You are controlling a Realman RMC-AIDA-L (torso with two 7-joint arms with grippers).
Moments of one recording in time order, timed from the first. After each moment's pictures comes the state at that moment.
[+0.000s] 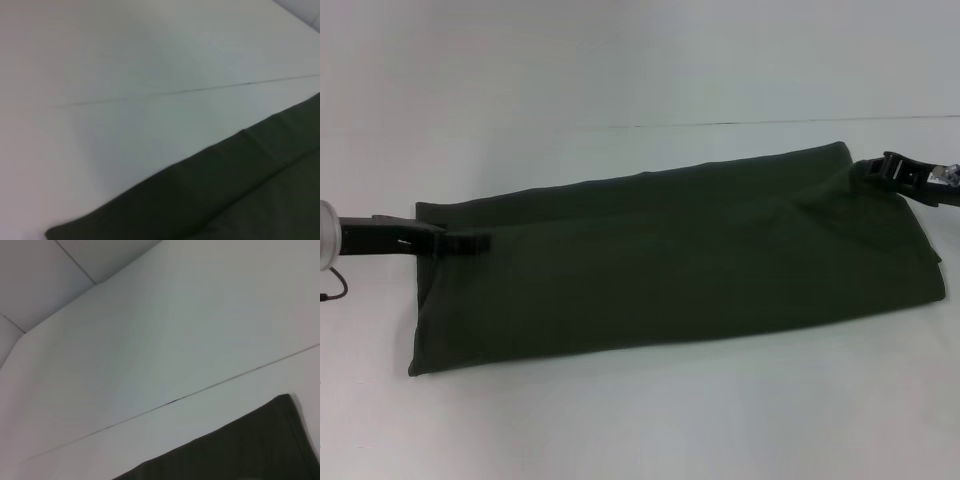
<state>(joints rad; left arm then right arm) -0.72 -2.03 0.48 0.65 2.48 1.18 -1.91 0.72 2.02 -0.43 -0.49 -2.24 -0.91 2.16</state>
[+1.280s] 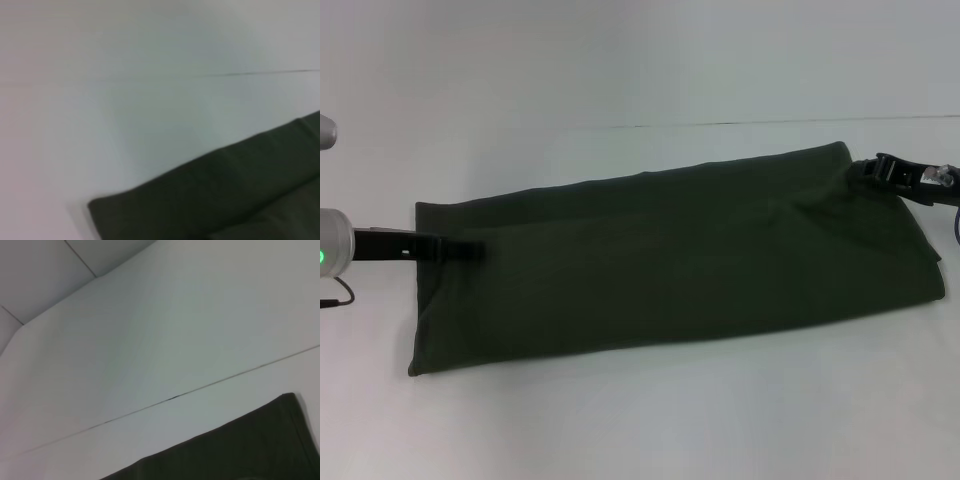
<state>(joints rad) -0.73 -2.04 0.55 0.60 2.51 1.03 -2.03 0.73 2.02 -0.46 -0.49 -2.24 -0.89 2.16</state>
